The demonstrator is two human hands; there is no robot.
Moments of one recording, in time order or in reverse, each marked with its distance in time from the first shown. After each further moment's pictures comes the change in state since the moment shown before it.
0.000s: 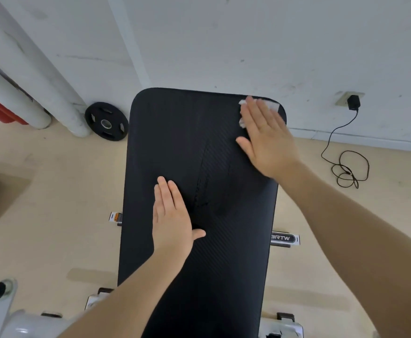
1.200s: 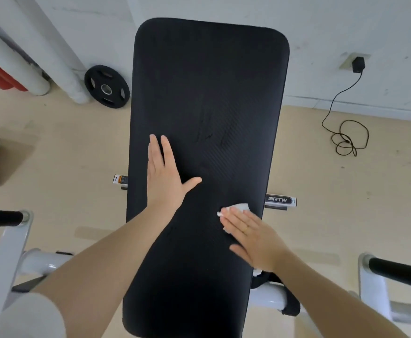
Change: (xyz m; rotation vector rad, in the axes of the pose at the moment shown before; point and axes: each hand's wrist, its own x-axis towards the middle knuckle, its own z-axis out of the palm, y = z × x) left_hand -0.050 -0.038 0.033 -0.214 0.237 0.063; right_hand -0.283 -0.093 0.102 -0.041 -0.301 -0.419
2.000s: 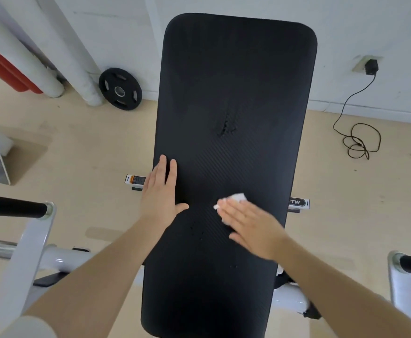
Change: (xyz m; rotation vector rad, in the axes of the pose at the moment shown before) left_hand -0.028 -0.079 -0.004 0.304 -0.206 0.096; right_hand 0.050 -0.029 -0.008 -0.065 0.018 -0.040
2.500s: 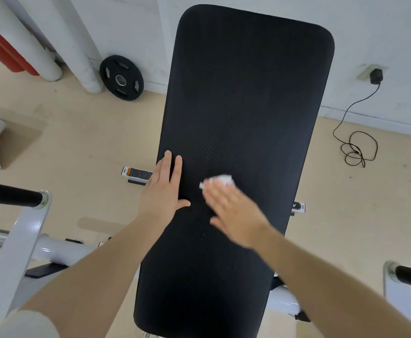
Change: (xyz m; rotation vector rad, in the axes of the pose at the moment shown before) left_hand 0.001 -0.009 0.006 -0.027 0.060 0.052; right_hand 0.052 -0.012 -0.021 -0.141 -0.007 -0.010
